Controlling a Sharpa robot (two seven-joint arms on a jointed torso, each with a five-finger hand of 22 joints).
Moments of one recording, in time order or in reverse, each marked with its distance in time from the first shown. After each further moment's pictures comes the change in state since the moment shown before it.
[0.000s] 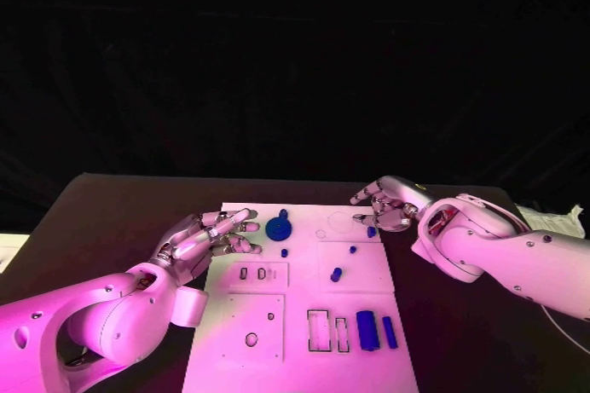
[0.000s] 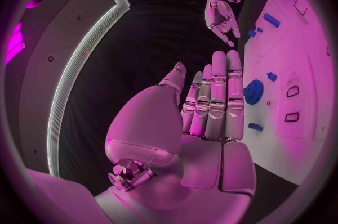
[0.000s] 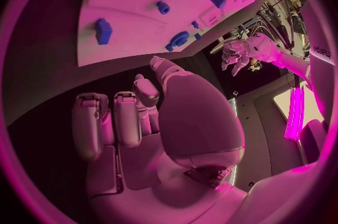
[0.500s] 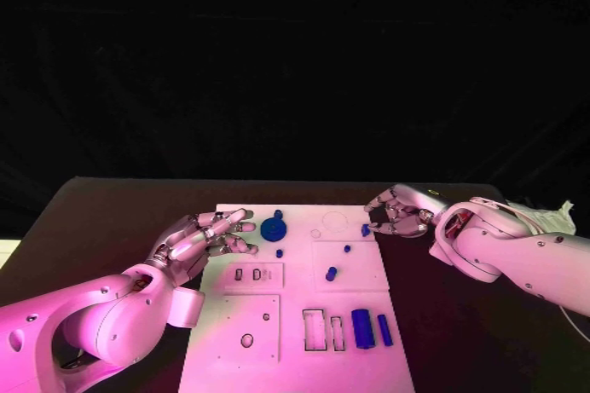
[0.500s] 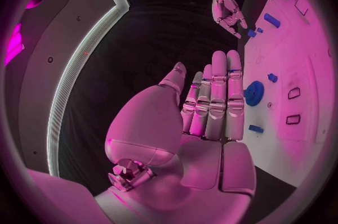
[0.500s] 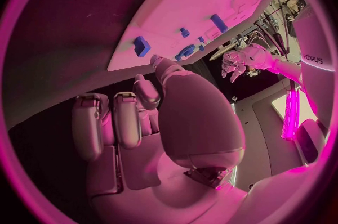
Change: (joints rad) left arm -0.001 0.006 -0.001 -0.008 0.000 0.001 0.000; left_hand 0.000 0.000 0.000 0.000 0.000 0.000 0.000 0.000 0.000 0.000 0.000 0.000 0.000 0.000 0.000 0.000 0.000 0.000 0.000 0.000 0.000 0.000; right arm -0.028 -0.042 -0.001 -0.081 -0.011 0.056 0.133; right_hand 0.005 -0.006 -0.024 -0.009 -0.020 0.000 0.000 0.000 -0.001 0.012 0.002 0.026 0.022 0.000 0.000 0.005 0.000 0.000 0.003 0.004 0.000 0.000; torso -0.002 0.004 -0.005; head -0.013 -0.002
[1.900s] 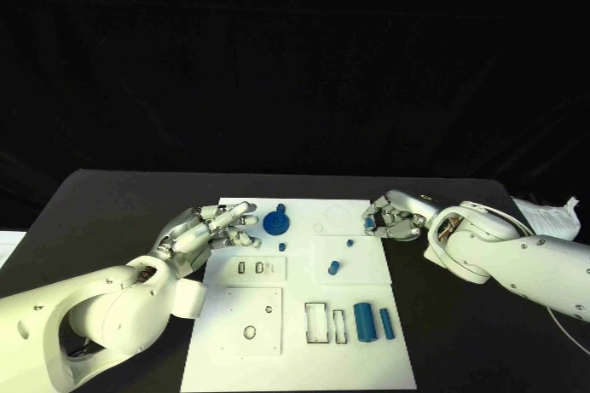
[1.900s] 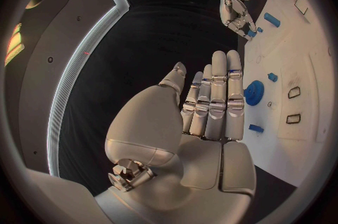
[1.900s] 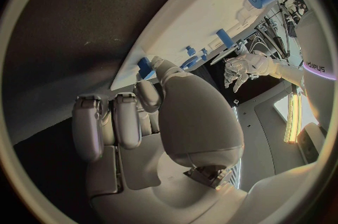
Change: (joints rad) left arm 0.000 0.001 0.000 -0.004 0.000 0.001 0.000; left_hand 0.000 0.000 0.000 0.000 0.000 0.000 0.000 0.000 0.000 0.000 0.000 0.000 0.000 0.000 0.000 0.000 0.000 0.000 0.000 0.000 0.000 0.000; right arm -0.040 0.064 0.000 -0.073 -0.018 0.016 0.005; right_hand -0.017 0.026 -0.017 0.005 -0.017 0.057 -0.010 0.016 0.007 0.014 -0.007 0.020 0.017 0.000 0.000 0.004 0.000 0.000 0.004 -0.004 0.005 0.000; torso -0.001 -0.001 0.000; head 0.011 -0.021
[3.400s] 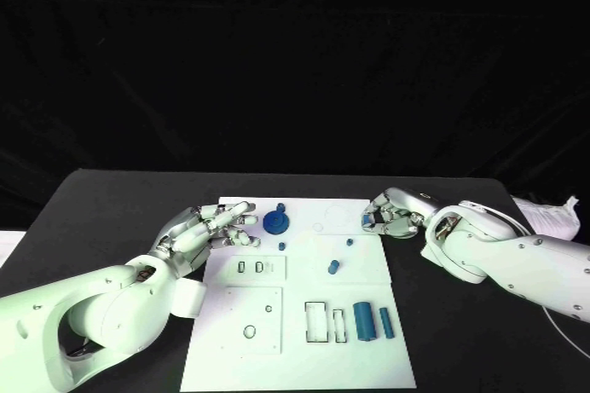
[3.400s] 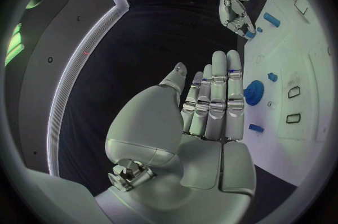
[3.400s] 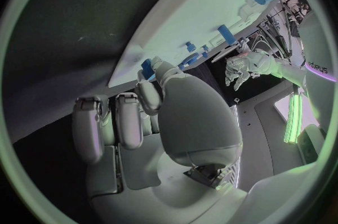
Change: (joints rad) left arm 0.000 -0.002 0.000 0.000 0.000 0.001 -0.002; left_hand 0.004 0.004 0.005 -0.005 0.000 0.000 0.000 0.000 0.000 0.000 0.000 -0.004 0.001 0.000 0.000 0.000 0.003 0.000 0.000 0.000 0.000 0.001; right arm -0.001 0.004 0.001 0.020 0.001 -0.038 -0.025; right_hand 0.023 0.091 0.030 -0.018 -0.085 0.083 -0.030 0.035 0.013 0.027 -0.027 0.023 0.023 0.000 -0.029 0.006 0.000 -0.011 0.011 -0.018 0.004 0.001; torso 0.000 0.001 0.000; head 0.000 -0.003
